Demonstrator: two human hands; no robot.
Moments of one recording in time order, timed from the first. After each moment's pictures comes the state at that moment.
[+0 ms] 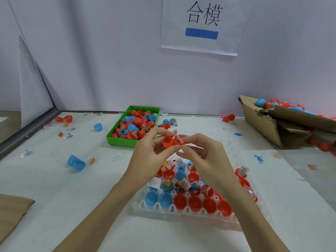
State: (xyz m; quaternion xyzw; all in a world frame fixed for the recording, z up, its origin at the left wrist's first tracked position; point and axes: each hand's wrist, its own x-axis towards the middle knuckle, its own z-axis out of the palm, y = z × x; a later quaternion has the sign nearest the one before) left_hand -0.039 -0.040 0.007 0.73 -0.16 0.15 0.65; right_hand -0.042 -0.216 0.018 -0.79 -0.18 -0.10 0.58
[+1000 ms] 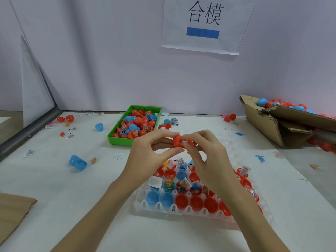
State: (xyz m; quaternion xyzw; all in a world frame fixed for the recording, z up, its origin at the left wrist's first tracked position) left_hand -0.043 -0.034 0.016 0.76 -0.19 0.19 0.59; right_hand -0.040 -0.217 0.013 -0.86 -0.22 -0.25 0.38
